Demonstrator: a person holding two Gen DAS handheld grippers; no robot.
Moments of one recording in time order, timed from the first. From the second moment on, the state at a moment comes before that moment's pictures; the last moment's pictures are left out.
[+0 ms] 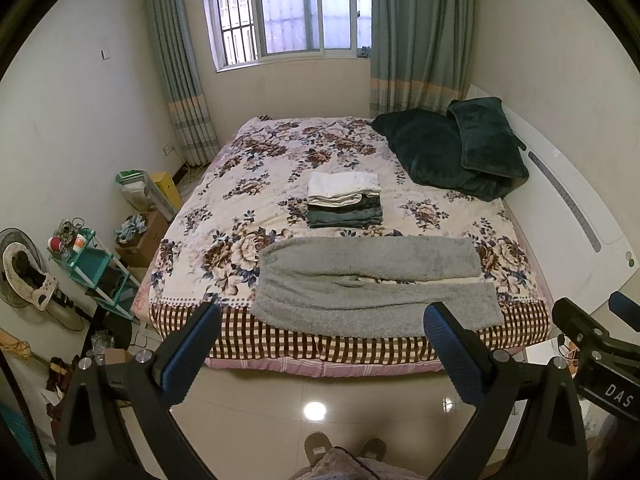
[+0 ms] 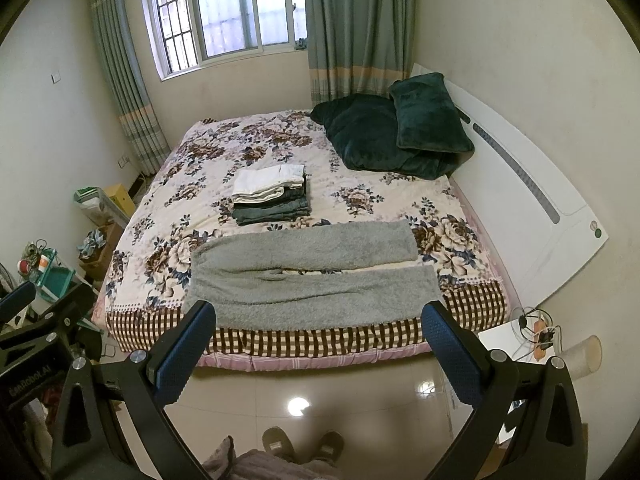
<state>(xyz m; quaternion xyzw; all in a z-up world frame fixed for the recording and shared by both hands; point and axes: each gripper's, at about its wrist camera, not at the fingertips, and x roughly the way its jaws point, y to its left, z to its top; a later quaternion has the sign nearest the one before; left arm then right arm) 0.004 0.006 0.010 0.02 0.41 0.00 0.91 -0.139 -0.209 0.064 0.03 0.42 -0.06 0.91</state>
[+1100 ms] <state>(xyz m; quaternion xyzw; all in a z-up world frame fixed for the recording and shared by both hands) 0.190 0.054 -0.135 0.05 0.47 0.03 0.88 0.069 -0.213 -0.107 0.08 0.45 -0.16 0.87</state>
